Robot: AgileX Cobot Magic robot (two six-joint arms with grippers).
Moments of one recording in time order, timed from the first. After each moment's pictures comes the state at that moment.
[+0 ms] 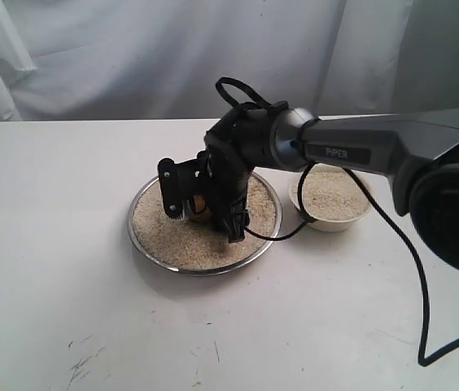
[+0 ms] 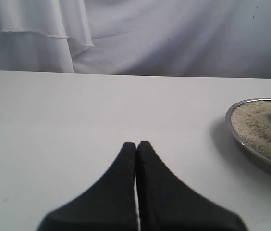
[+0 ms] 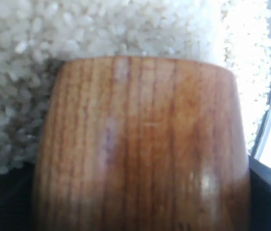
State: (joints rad) left arm 0.01 0.01 0.00 -0.04 0.29 0.01; right arm 0.78 2.35 -1.78 -0.31 0.63 -0.95
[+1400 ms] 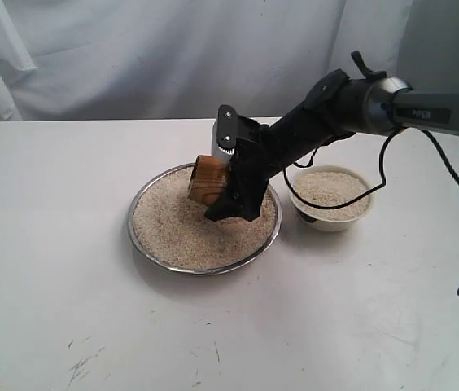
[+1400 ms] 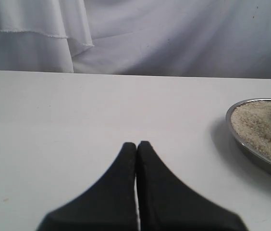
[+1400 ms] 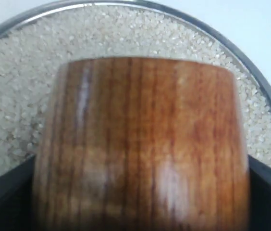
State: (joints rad) left arm 0.01 0.01 0.00 -0.04 0.29 0.01; right arm 0.49 2.36 -1.78 0.89 0.89 -1.75
